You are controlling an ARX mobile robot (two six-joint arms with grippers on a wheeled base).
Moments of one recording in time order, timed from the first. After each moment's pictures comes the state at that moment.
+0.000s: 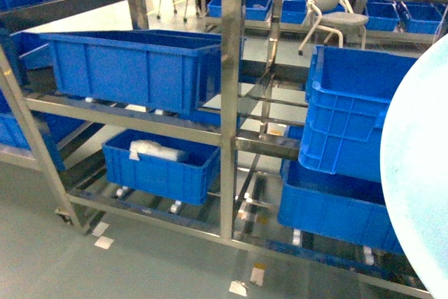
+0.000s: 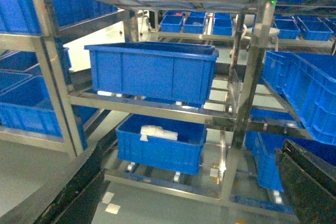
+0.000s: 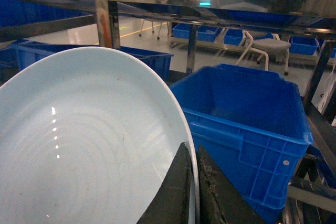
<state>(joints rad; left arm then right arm) 0.00 0.01 0.01 0.00 0.00 0.00 -0.10 0.51 0.08 0.46 -0.28 0.00</state>
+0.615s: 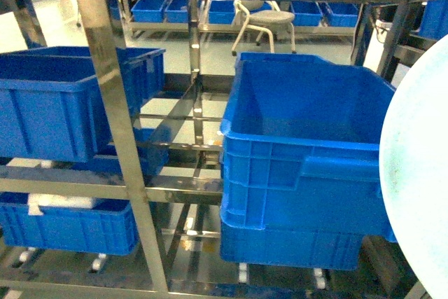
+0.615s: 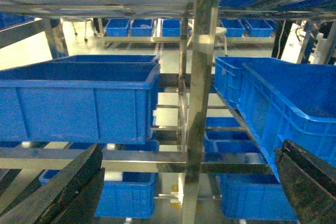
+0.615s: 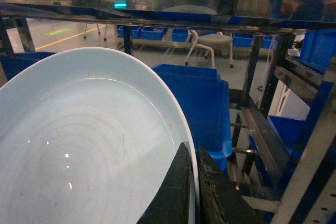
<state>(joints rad) 0.00 0.01 0.01 0.00 0.00 0.00 -0.10 0.51 0.08 0.46 -0.28 0.00</state>
